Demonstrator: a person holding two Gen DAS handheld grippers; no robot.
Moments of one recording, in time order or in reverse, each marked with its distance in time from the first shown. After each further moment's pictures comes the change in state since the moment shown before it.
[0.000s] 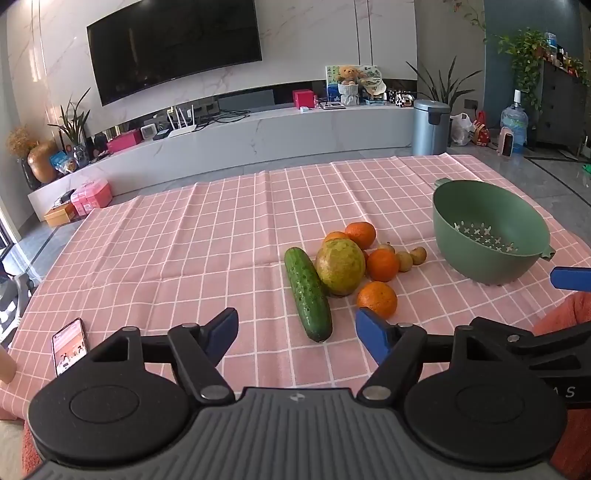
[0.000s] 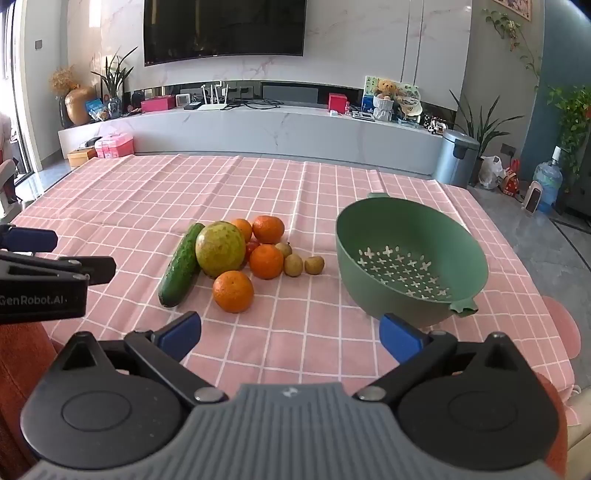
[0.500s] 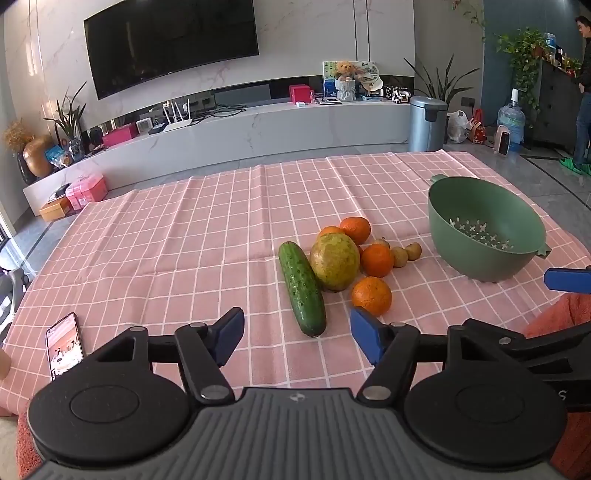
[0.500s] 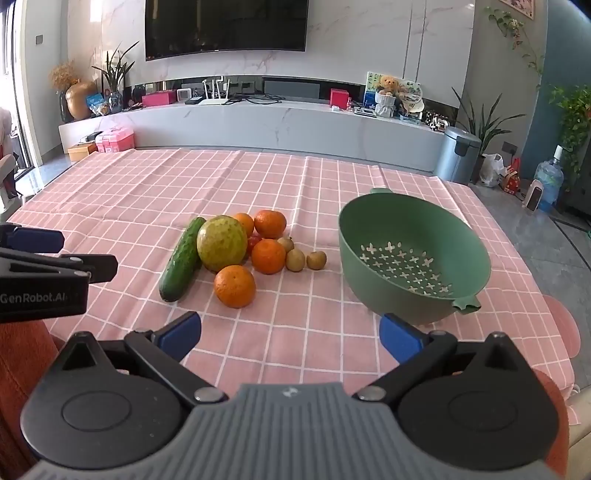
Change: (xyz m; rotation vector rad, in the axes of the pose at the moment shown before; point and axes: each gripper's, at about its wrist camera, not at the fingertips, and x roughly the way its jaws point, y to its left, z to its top) left arm 0.004 -0.001 -0.001 -0.005 0.015 -0.010; right arm 0.002 0.000 -0.007 -0.005 0.008 0.002
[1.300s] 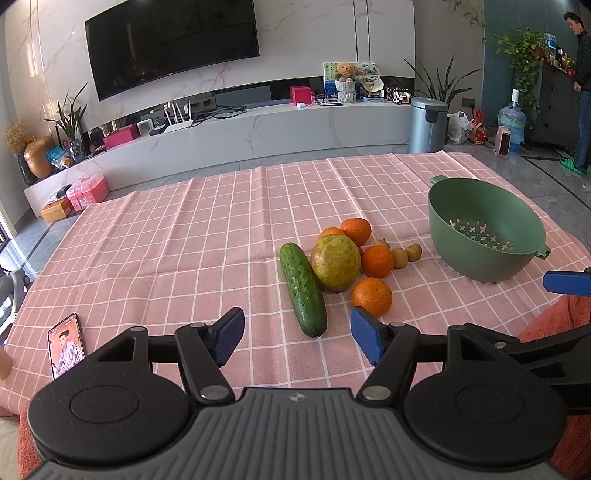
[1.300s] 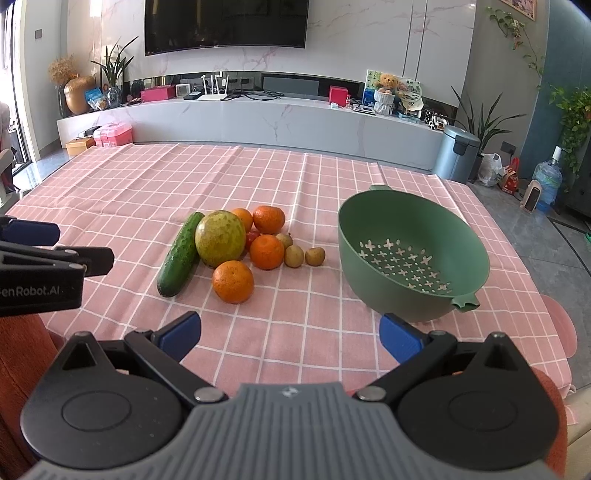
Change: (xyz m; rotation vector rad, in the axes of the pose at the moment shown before) left arm -0.003 0.001 0.001 -0.003 -0.005 0.002; right arm 0.001 0.005 0.007 -0.016 0.021 -0.014
